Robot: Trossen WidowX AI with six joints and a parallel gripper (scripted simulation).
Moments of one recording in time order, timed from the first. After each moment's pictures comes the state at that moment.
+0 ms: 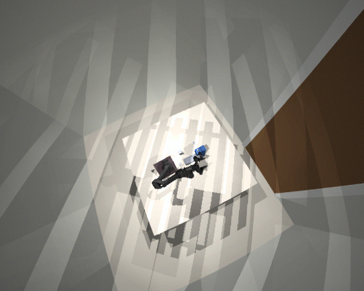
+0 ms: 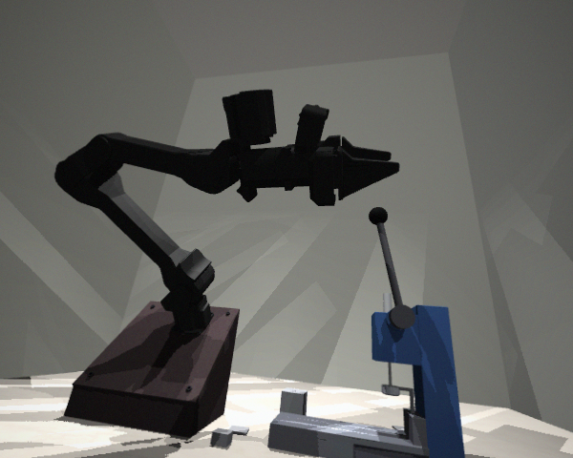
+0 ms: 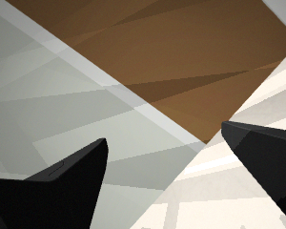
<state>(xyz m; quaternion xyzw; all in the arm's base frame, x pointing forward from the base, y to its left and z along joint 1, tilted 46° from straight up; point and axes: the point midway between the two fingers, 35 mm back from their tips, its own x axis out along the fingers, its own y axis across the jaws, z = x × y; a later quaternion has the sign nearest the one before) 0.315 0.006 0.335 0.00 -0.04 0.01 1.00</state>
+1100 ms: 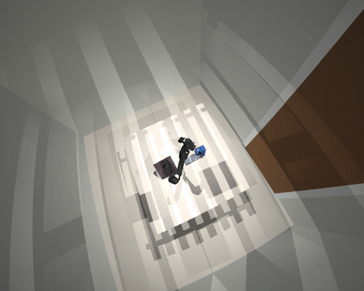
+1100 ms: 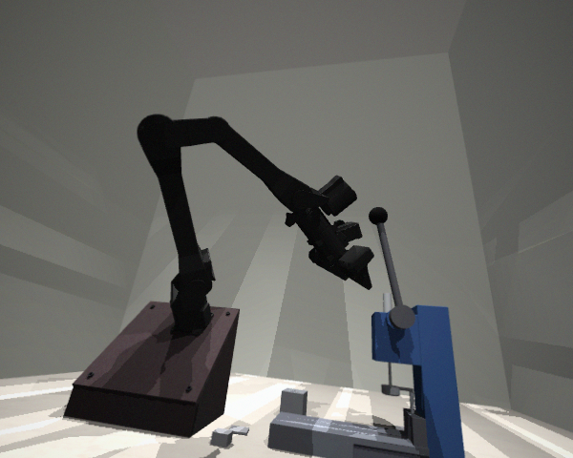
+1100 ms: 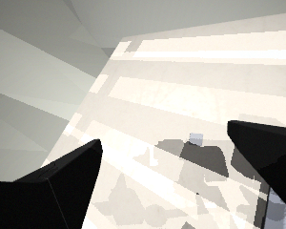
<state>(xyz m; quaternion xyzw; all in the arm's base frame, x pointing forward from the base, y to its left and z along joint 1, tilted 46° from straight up) 0.307 0.156 0.068 -0.29 0.42 0.17 0.85</state>
